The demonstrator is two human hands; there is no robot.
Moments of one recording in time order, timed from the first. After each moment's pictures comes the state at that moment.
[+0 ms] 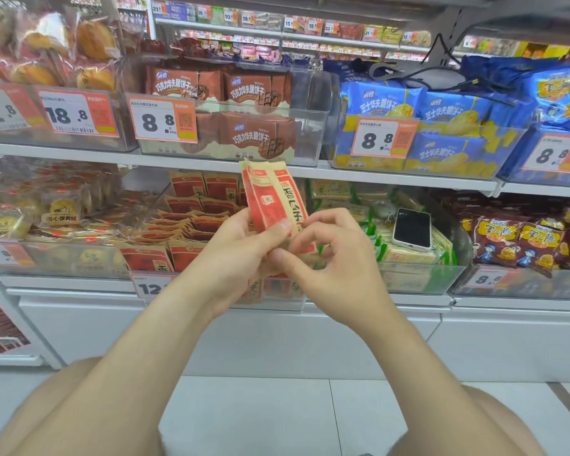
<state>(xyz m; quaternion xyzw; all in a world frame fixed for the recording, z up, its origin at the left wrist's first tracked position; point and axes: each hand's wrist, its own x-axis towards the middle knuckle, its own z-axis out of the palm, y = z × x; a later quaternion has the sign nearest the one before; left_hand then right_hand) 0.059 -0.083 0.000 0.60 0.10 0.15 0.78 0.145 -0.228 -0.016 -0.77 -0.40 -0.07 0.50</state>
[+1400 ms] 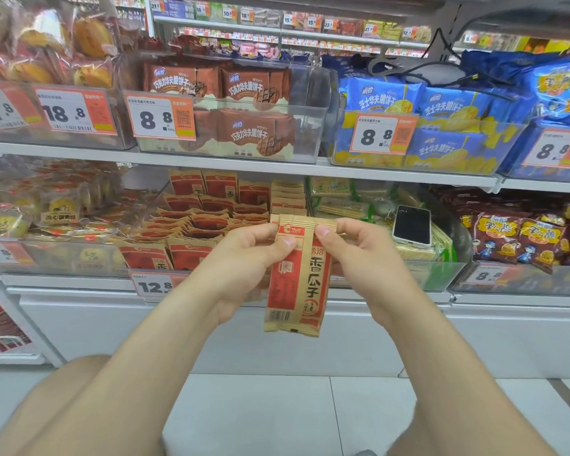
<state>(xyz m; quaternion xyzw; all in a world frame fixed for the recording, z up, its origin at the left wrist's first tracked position) 0.052 -0.096 0.001 0.71 0.19 0.08 0.68 0.160 -0.244 -0.004 -0.74 -0.24 0.16 0.61</state>
